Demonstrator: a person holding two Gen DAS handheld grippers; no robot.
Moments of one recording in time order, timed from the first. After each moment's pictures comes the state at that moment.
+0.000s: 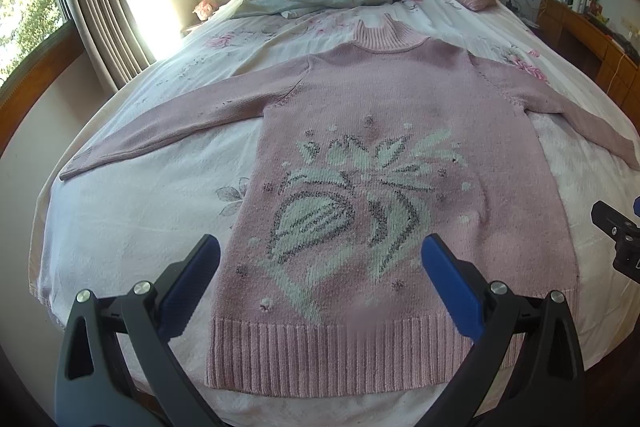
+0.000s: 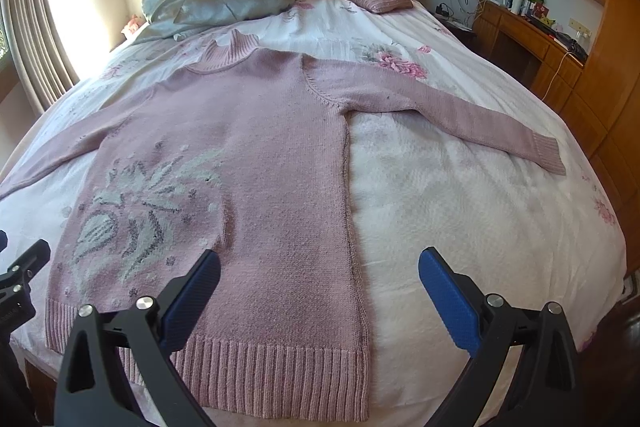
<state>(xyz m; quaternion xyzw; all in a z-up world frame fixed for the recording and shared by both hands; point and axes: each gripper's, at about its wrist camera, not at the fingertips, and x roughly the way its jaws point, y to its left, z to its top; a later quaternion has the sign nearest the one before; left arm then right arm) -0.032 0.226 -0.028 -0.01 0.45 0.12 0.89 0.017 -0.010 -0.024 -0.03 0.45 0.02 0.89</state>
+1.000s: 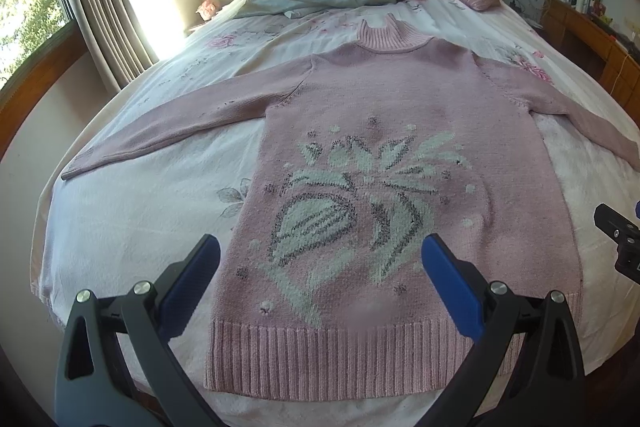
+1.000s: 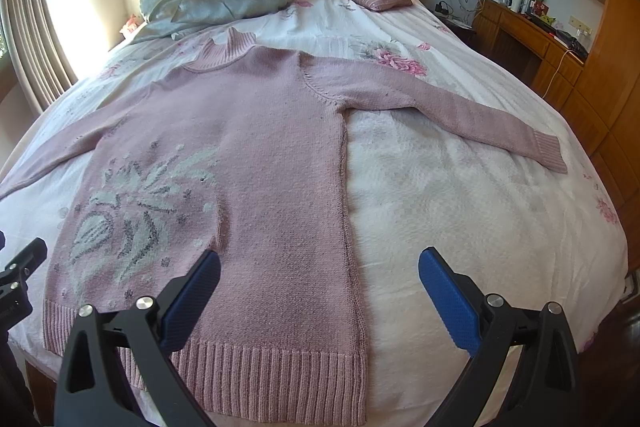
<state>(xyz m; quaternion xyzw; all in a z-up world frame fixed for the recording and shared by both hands) -0.030 0.225 -0.030 -0.01 0.45 0.13 0.88 0.022 -0.015 -0.028 -0.02 0.45 0.02 0.89</state>
